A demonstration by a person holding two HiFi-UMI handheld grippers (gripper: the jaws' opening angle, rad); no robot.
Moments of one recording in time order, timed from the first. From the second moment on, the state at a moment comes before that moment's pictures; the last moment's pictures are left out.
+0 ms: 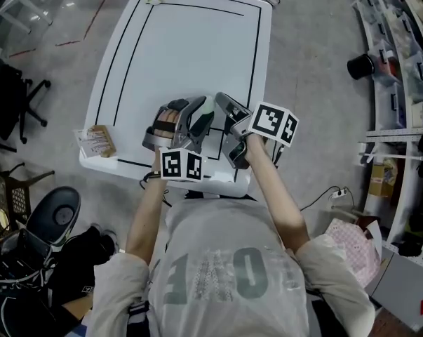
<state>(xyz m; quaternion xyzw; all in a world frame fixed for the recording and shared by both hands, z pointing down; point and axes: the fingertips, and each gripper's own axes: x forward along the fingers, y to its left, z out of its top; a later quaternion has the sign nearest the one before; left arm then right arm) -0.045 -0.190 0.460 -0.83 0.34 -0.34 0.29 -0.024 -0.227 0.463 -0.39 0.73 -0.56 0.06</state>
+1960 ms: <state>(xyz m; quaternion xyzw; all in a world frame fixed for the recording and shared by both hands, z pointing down) -0.139 -0.199 0.513 -0.82 0.37 -0.42 0.14 0.116 -0.251 0.502 -0.54 0.65 -0.53 0.07</state>
